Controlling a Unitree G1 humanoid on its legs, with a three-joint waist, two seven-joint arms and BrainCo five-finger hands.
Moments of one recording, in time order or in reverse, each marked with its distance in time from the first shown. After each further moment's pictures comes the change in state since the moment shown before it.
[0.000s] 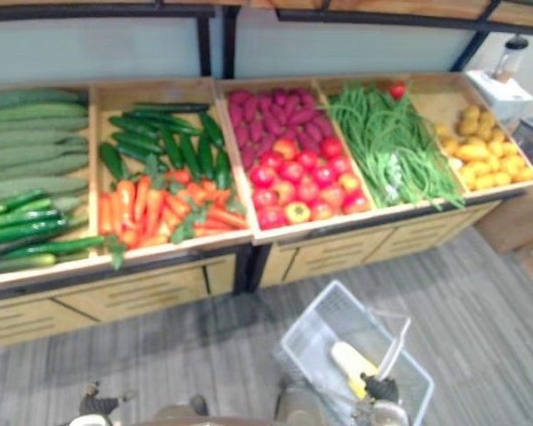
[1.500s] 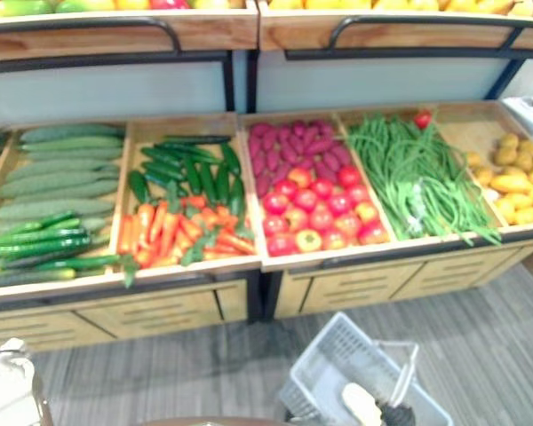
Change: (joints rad) left arm -0.022 -0.117 0.456 -0.964 0.028 0.013 0.420; right arm 0.094 -0.014 -0.055 -0.006 -0.046 -0.007 0.008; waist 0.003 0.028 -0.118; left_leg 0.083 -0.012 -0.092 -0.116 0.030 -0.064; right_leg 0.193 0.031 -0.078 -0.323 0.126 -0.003
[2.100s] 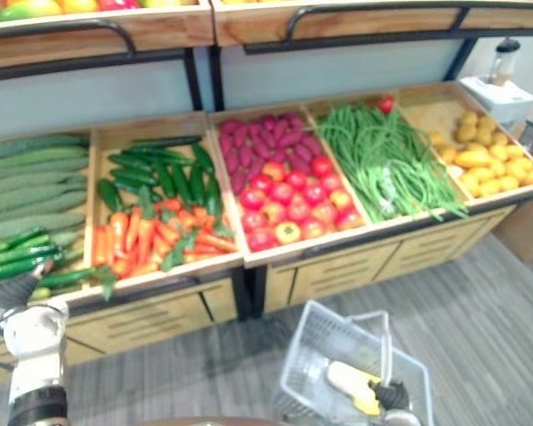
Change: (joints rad) left arm -0.191 0.169 -0.143 0.260 0.063 0.097 -0.118; right arm -0.001 -0.046 0.097 -0.096 -0.070 0.002 0.041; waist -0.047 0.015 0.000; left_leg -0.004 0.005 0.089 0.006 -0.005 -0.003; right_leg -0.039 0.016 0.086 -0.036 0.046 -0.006
